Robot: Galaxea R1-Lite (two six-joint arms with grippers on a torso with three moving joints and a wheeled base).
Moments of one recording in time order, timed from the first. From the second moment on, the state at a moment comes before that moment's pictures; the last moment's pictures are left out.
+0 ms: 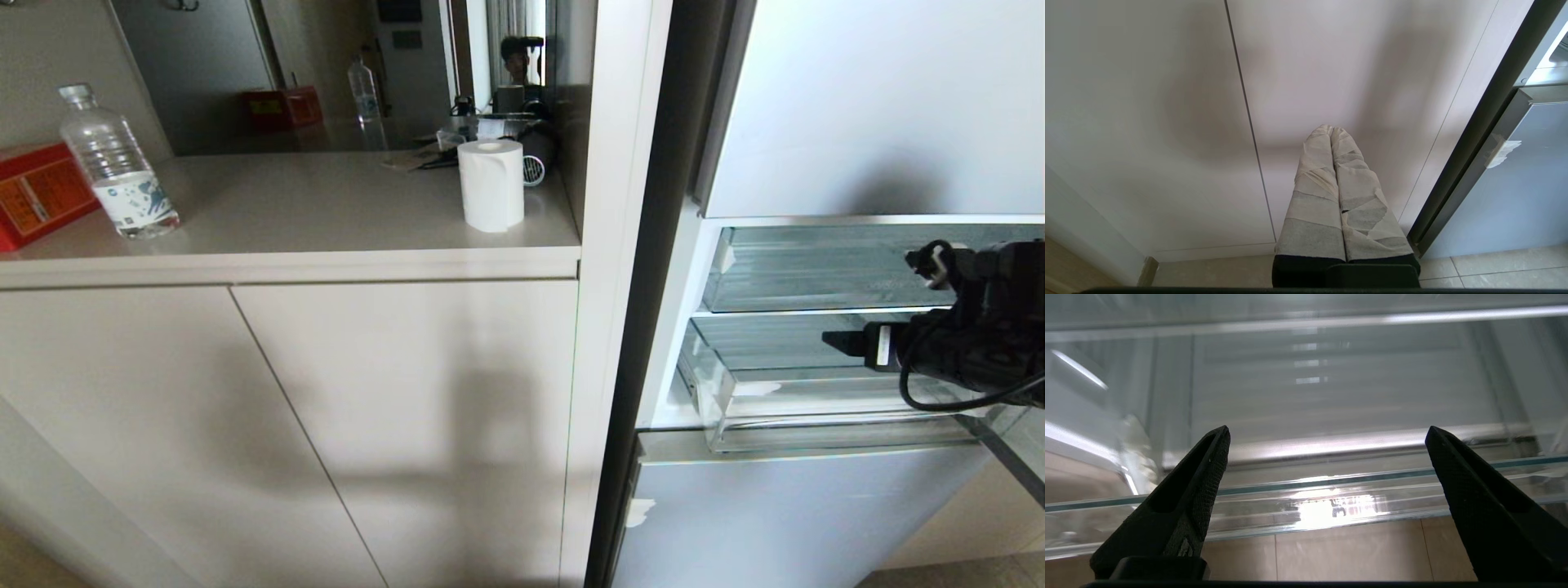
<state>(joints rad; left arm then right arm) 0.00 0.00 -0.01 0.02 0.00 0.01 -0.11 1.72 -0.88 -0.42 -0.01 -0.03</state>
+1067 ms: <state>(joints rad) 0.00 0.00 -0.01 0.02 0.00 0.01 -0.12 1.72 -0.99 0.04 0.03 -0.07</state>
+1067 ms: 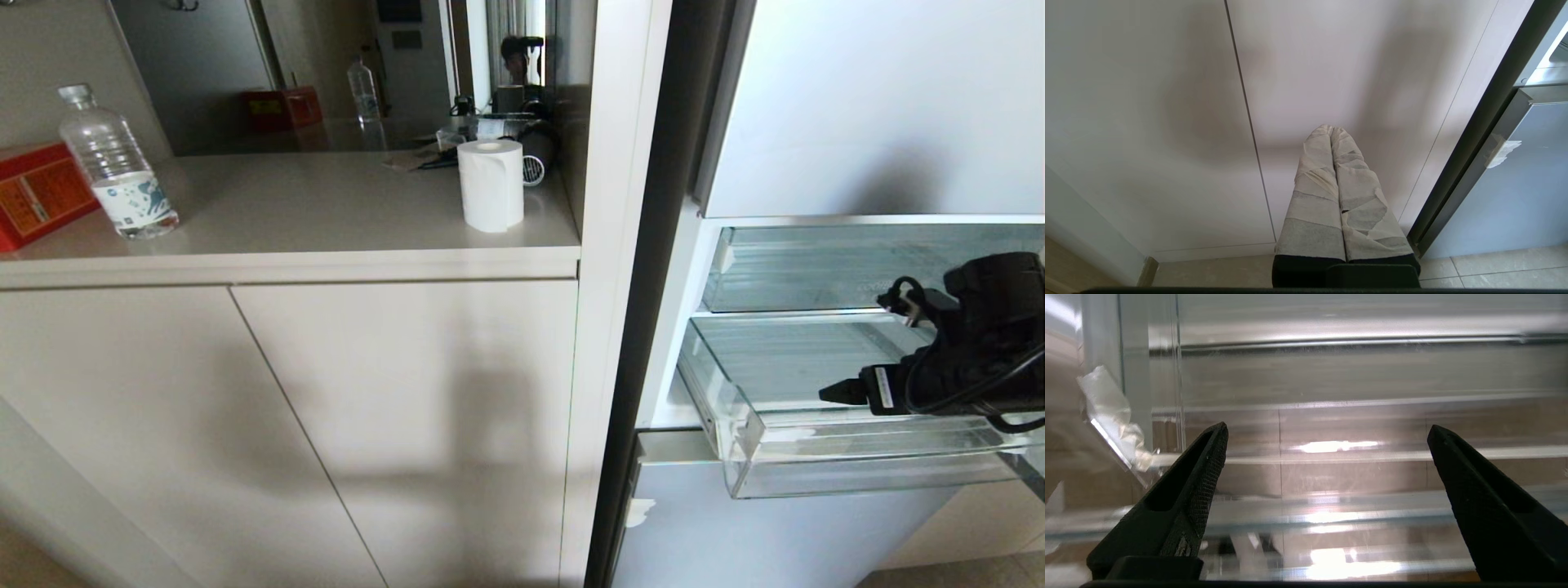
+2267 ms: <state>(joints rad) 0.00 0.00 -0.01 0.02 0.00 0.01 -0.27 1.52 -0.90 0.33 0.04 -0.20</state>
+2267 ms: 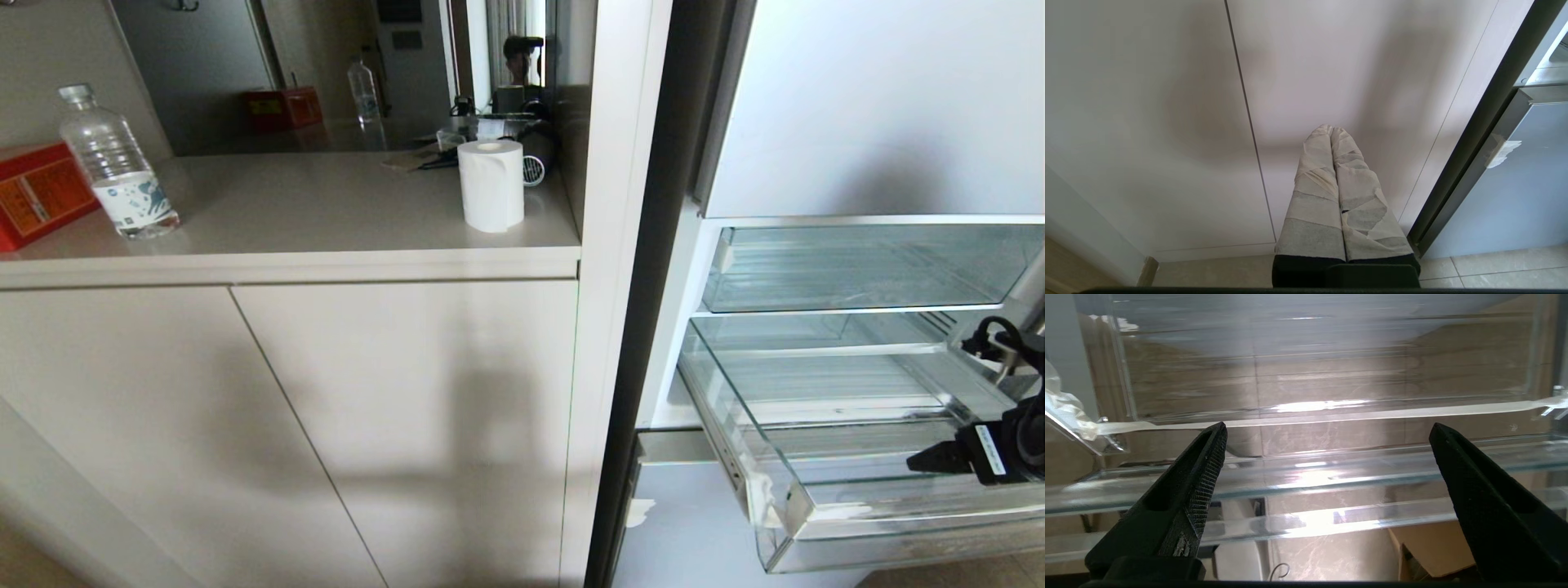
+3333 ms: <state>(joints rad) 0.00 0.00 -0.01 0.02 0.00 0.01 -0.25 1.41 -0.71 -0.09 0.15 0.01</state>
